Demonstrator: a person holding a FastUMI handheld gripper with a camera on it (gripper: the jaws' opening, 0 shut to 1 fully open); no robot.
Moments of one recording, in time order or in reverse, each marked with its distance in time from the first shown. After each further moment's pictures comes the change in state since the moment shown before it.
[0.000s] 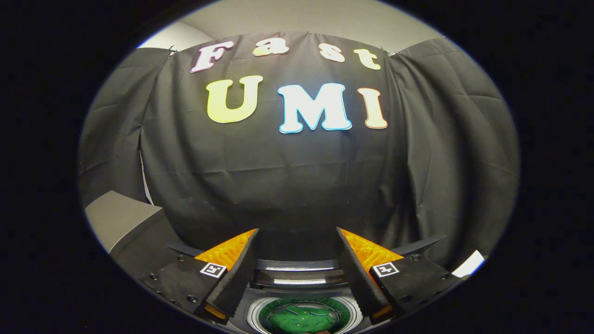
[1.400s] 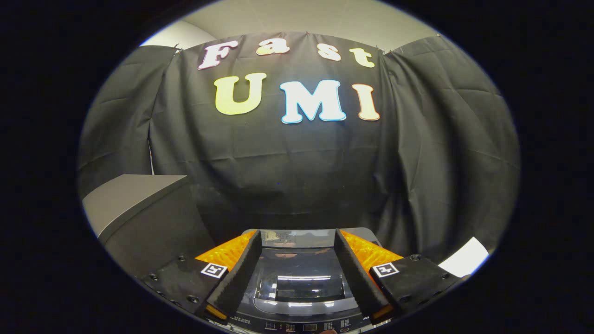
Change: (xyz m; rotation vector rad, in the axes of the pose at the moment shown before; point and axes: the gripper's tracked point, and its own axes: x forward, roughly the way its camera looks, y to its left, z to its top) arm -0.086 0.009 -0.055 0.003 0.032 -0.014
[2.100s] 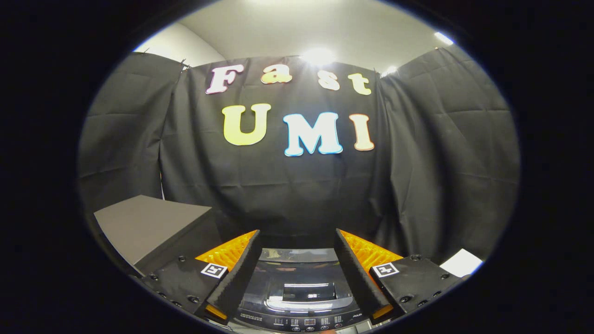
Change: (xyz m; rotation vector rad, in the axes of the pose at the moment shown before) arm -0.101 0.008 0.079 -0.007 -0.173 -0.001
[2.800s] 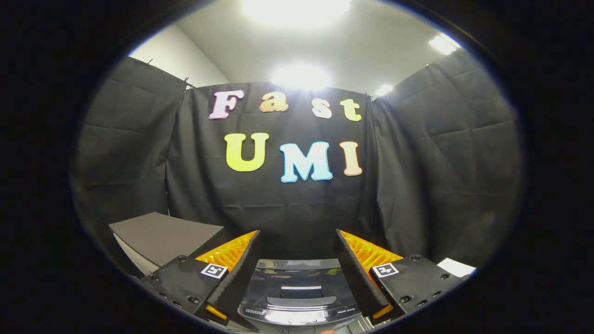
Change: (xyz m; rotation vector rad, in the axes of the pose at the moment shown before) arm -0.109 -0.011 0.056 -0.007 -0.118 -0.024
